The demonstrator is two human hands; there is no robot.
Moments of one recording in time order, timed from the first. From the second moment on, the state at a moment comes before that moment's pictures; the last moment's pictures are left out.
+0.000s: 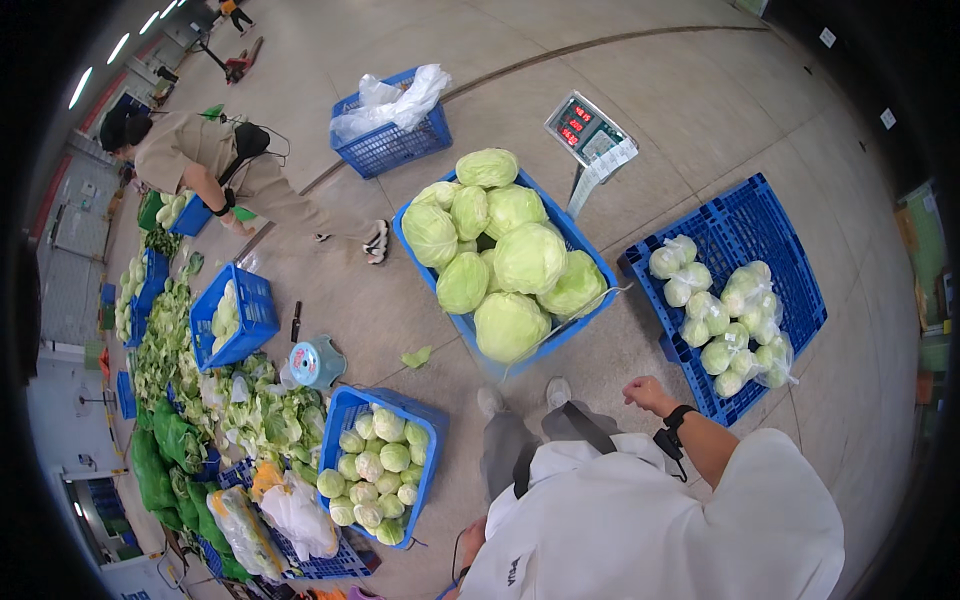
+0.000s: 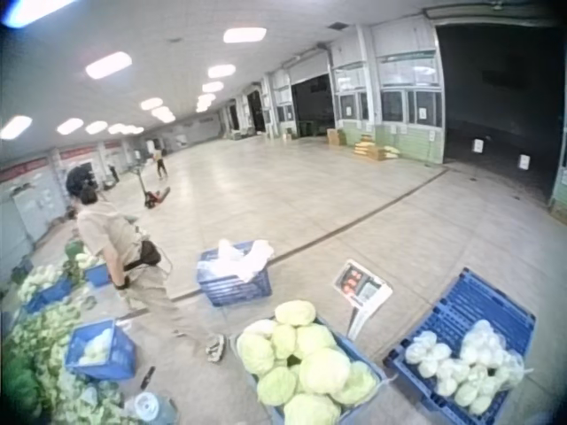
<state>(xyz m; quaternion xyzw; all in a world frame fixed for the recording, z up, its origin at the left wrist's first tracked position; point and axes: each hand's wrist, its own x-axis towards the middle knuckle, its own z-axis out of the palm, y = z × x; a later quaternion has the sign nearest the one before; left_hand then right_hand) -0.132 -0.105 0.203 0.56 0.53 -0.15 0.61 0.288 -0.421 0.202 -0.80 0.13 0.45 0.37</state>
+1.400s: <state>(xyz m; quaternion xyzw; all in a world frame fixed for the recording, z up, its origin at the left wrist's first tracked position) -0.149 -0.086 0.141 0.56 0.51 -0.10 0.65 0.272 -0.410 0.210 -0.80 0.14 0.46 0.36</state>
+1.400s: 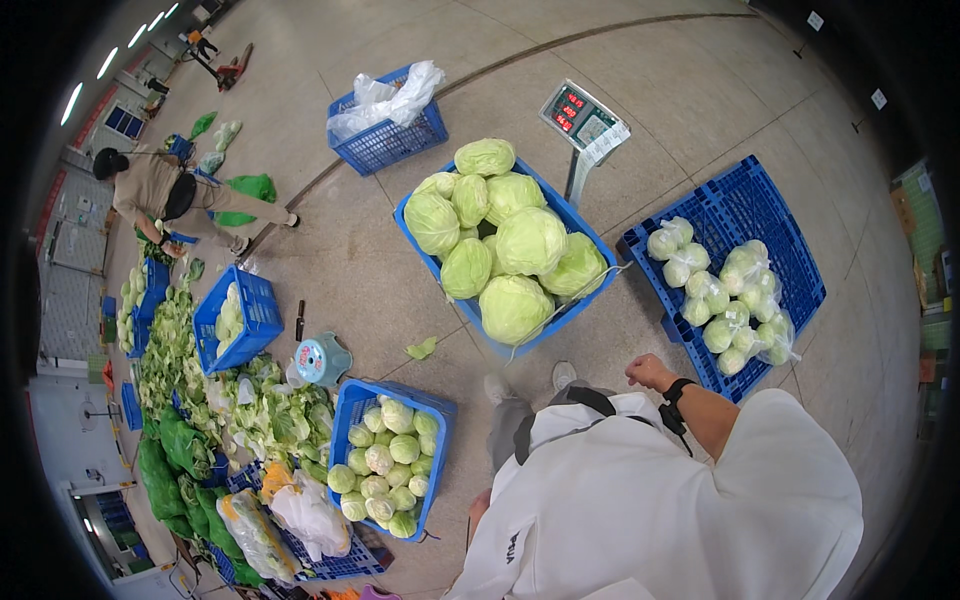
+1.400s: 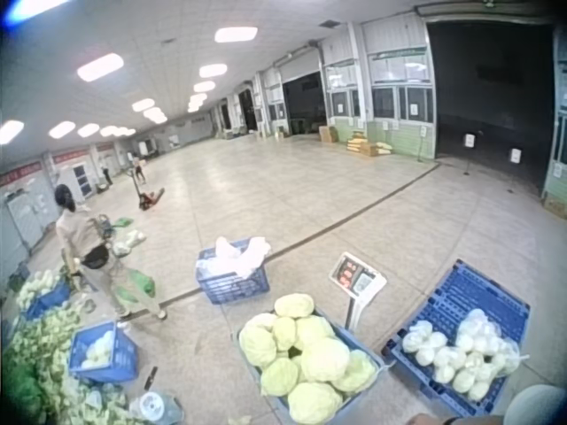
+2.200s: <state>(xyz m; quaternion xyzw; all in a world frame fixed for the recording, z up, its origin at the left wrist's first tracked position) -0.138 -0.084 0.153 0.56 0.51 -0.08 0.65 0.278 -0.402 0.210 -0.81 0.13 0.46 0.35</state>
